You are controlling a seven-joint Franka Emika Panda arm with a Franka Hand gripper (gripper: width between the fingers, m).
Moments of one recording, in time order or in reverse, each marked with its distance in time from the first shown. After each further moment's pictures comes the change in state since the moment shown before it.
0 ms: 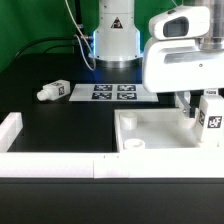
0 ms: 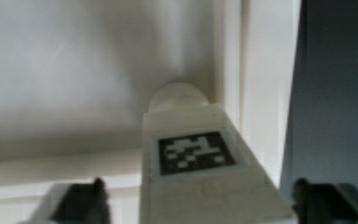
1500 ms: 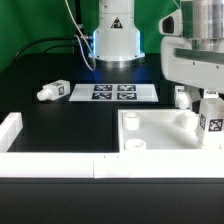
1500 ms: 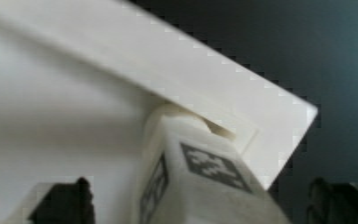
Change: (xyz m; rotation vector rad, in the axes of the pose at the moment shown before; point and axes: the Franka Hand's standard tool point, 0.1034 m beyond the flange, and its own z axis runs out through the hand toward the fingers) arm 0.004 -0.003 0.002 0.055 0.032 1.025
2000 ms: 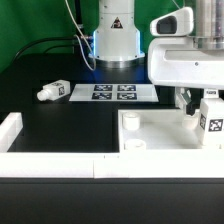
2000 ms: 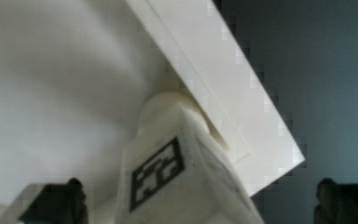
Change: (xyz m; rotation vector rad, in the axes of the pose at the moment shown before) arm 0.000 -0.001 -0.002 -0.016 0.008 -0.557
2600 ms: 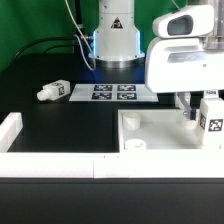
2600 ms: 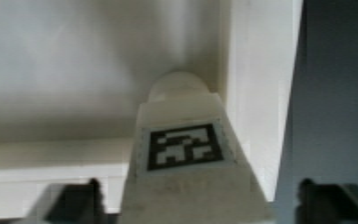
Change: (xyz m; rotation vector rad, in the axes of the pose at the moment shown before) arm 0.002 -0.001 0.001 -0.028 0.021 -0.394
